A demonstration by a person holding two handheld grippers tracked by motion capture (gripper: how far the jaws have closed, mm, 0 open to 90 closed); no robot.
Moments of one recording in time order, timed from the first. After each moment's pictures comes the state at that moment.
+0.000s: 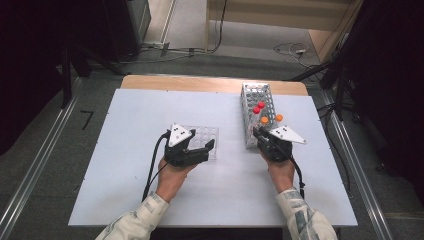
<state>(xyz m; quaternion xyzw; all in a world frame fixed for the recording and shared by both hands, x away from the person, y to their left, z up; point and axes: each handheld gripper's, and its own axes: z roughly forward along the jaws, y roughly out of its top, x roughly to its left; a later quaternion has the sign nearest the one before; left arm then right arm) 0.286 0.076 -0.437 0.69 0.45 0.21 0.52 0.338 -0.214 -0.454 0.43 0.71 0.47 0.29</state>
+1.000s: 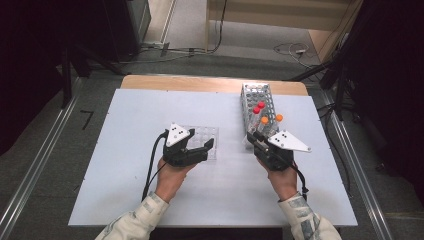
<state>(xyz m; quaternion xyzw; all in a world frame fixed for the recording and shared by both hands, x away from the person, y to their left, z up) 0.284 0.079 -0.433 0.69 0.45 0.21 0.53 0.297 -0.201 -0.421 0.36 0.74 0.50 0.28</state>
